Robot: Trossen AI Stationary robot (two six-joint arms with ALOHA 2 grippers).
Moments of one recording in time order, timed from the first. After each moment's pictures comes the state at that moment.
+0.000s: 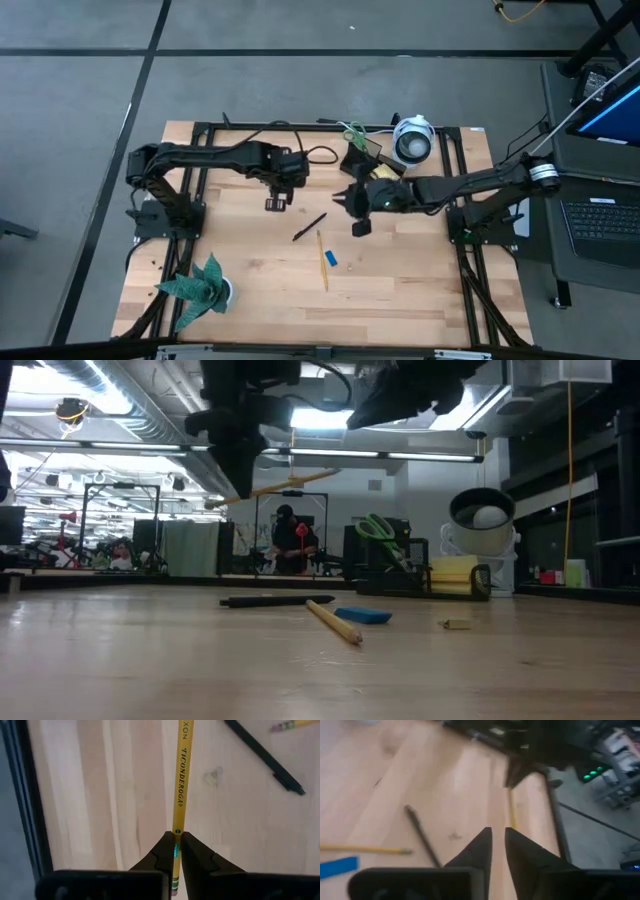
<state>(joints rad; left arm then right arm) 0.17 1.62 1.37 -1.06 -0.20 0.25 0.12 1.44 1.04 -0.14 0.32 -0.41</state>
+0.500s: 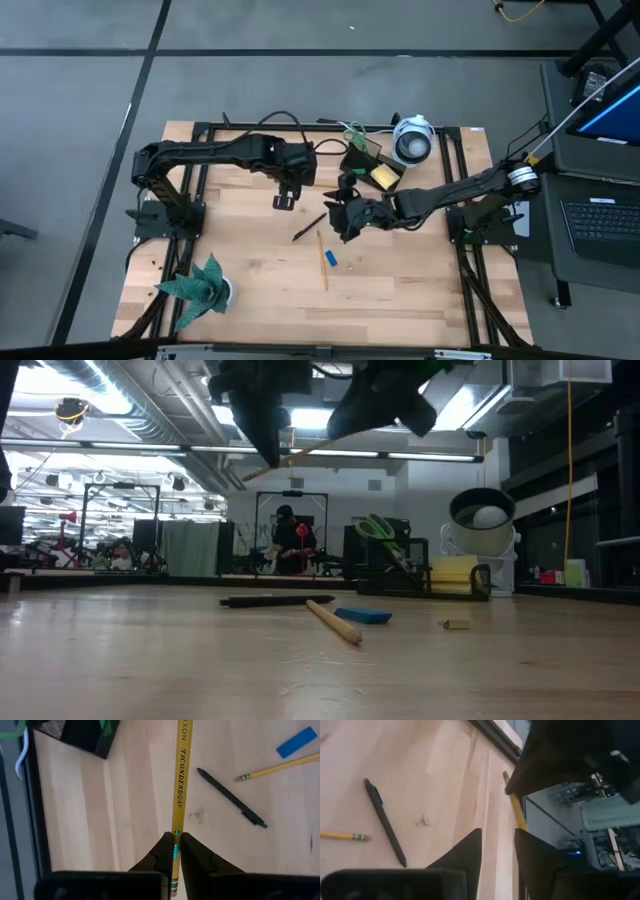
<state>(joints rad) 0.16 1.66 1.54 -1.07 -0.10 0.30 0.21 1.62 1.19 -0.20 0.62 -0.57</state>
